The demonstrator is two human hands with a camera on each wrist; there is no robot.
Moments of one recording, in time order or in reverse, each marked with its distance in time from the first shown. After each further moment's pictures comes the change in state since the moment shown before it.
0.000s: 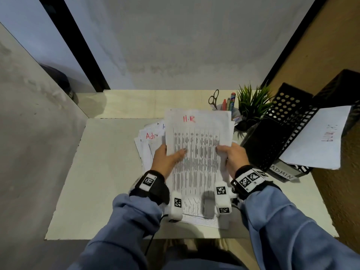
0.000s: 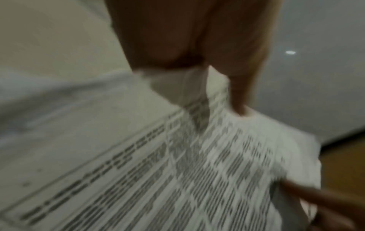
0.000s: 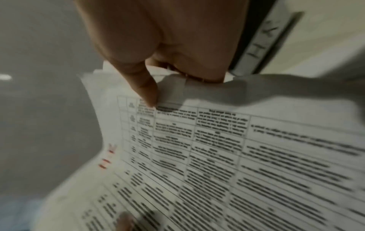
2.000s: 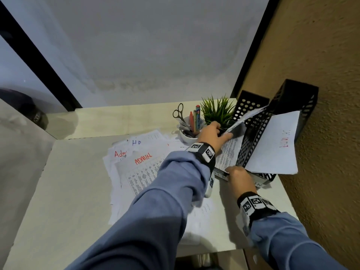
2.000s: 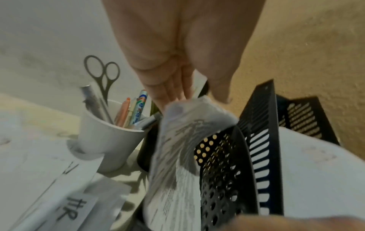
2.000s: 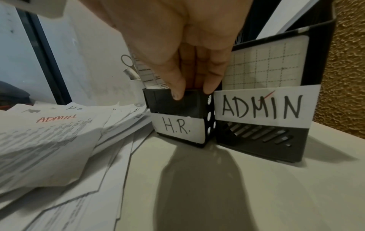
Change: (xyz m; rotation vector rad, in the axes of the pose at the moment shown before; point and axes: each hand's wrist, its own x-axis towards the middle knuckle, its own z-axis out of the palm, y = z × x) left_hand 0.047 0.066 0.235 0.719 -0.247 0.319; right_hand 0.022 0.016 -0.137 -1.427 0.047 -0.463
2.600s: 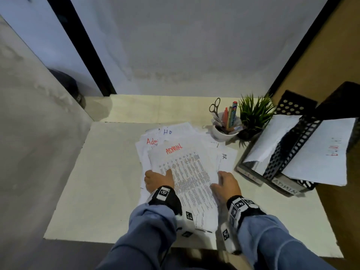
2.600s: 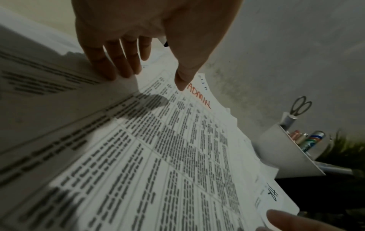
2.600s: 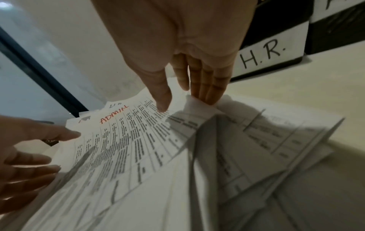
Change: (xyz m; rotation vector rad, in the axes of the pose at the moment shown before) left_hand -0.123 -0.211 -0.069 -0.181 0.606 -0.943; right_hand -0.009 -0.101 0.057 0.412 -0.302 0.144
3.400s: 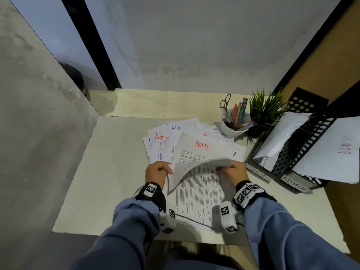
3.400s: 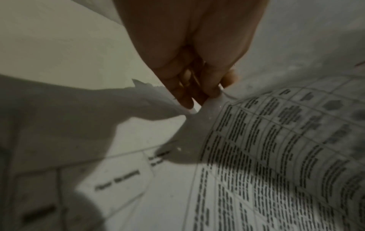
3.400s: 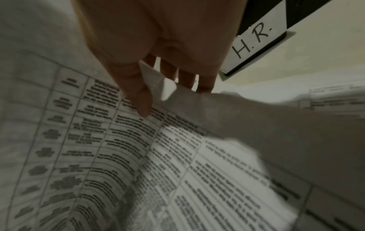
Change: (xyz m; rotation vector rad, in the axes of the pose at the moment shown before) left_hand 0.042 -0.028 -0.036 -0.301 -0.265 0.394; right_hand -0.009 -0.048 -0.013 0.952 0.021 0.040
